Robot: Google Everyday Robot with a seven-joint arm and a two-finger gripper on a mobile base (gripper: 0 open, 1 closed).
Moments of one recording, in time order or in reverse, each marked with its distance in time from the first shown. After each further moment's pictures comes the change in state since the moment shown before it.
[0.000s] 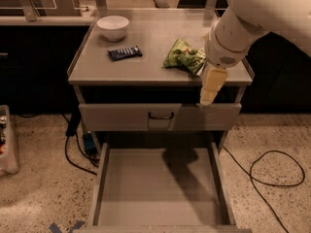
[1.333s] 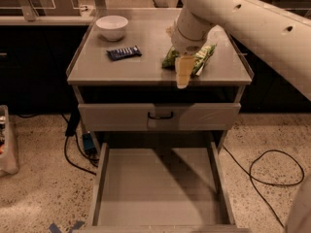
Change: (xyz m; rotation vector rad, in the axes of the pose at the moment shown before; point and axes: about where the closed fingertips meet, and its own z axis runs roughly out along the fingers) arm -0.063 -0.064 0.068 0.016 -0.030 -0.243
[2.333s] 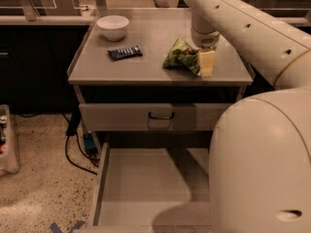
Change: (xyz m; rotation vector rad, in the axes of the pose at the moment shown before) arm 0.118 -0.026 0.037 -0.122 0.339 0.128
